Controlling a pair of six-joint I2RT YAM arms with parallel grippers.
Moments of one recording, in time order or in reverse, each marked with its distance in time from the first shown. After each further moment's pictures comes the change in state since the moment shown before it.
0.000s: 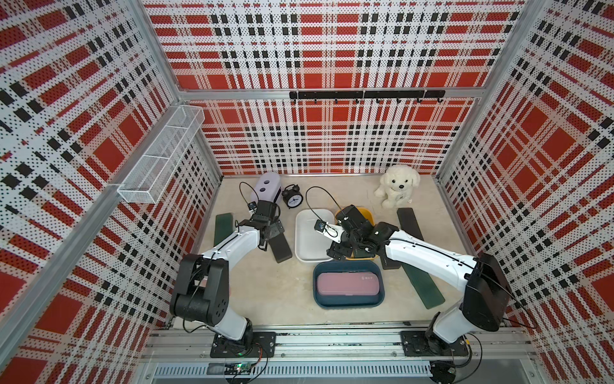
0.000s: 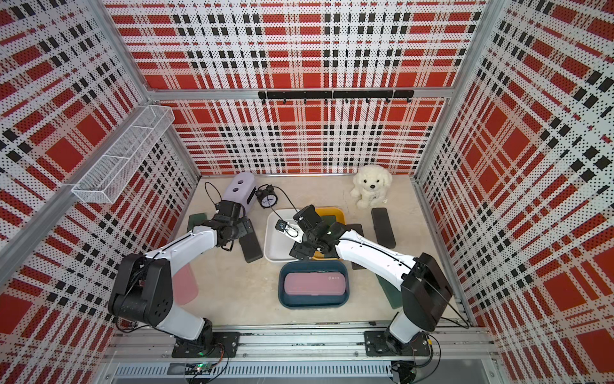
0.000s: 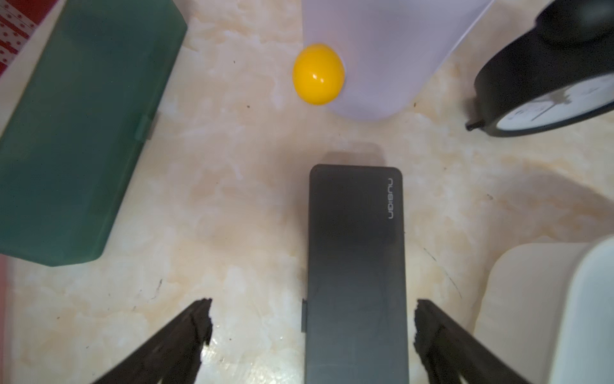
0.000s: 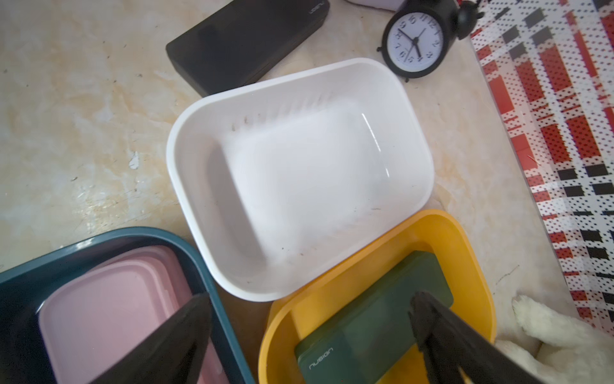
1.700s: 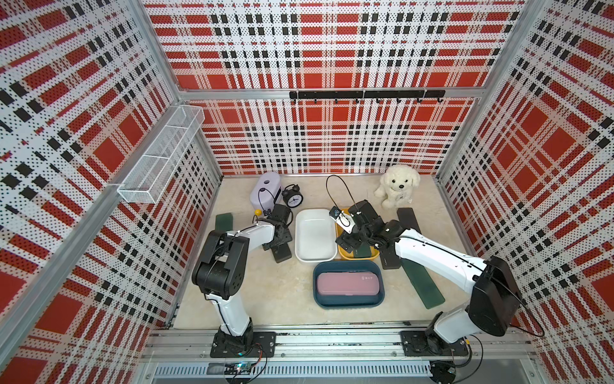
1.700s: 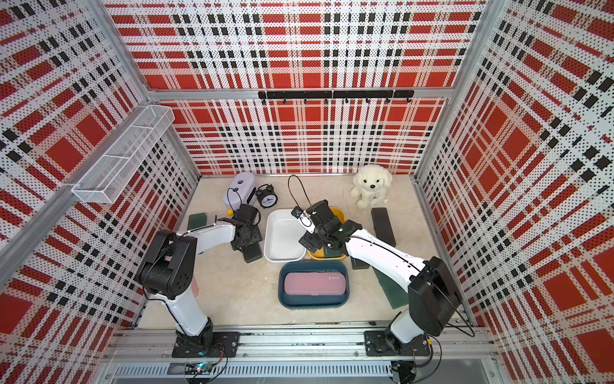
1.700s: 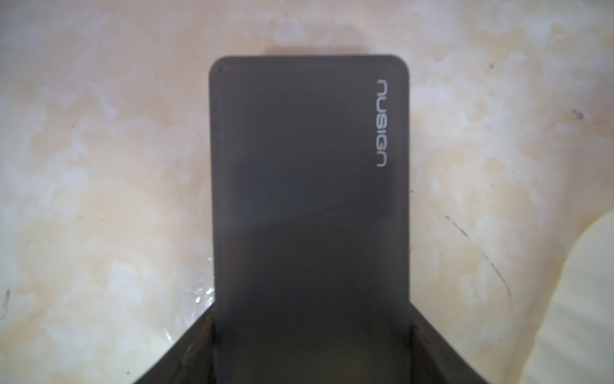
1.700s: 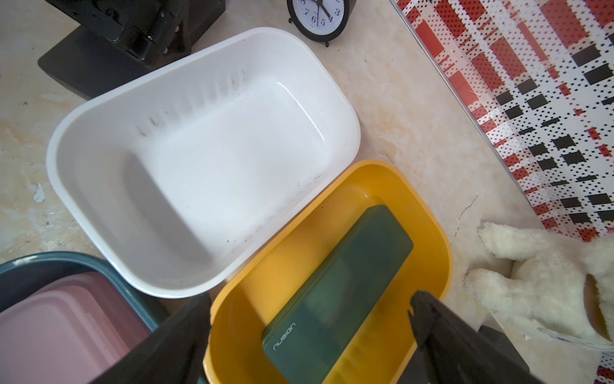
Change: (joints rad) left arm -0.076 0.218 0.063 0.002 0.044 -0.024; right arm -0.087 -0.056 -0.066 0.051 0.088 0.125
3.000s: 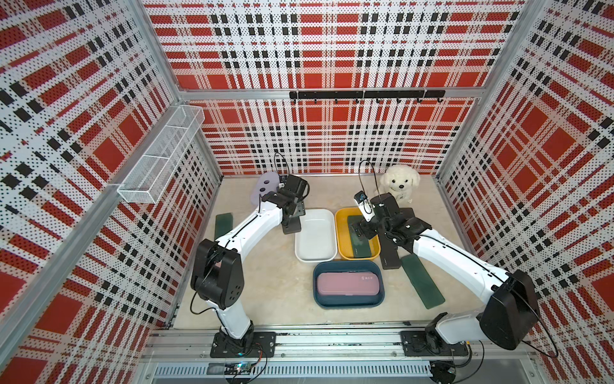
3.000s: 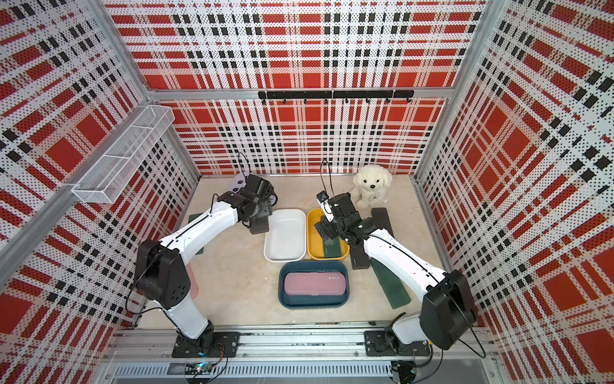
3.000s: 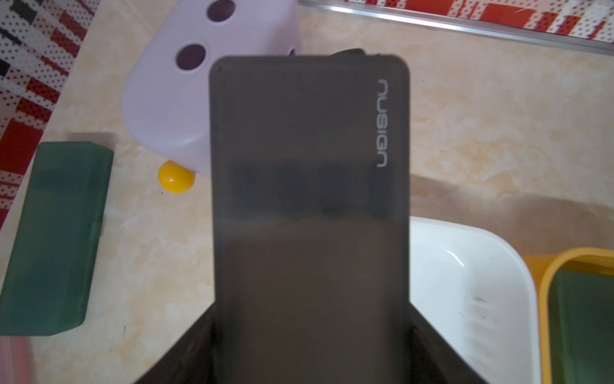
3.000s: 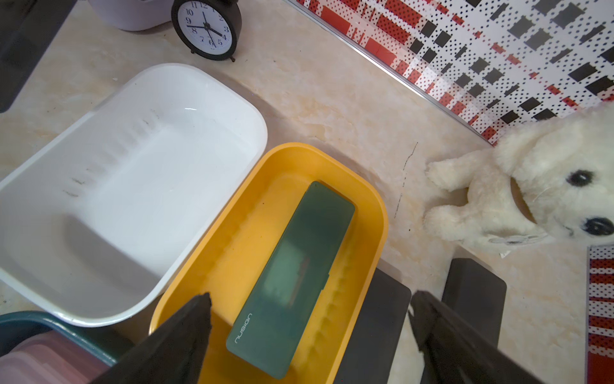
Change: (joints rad) left arm -0.168 -0.052 0.461 -0.298 -0.111 0.149; right arm -0.174 -0.112 -0.056 0.019 0.012 0.184
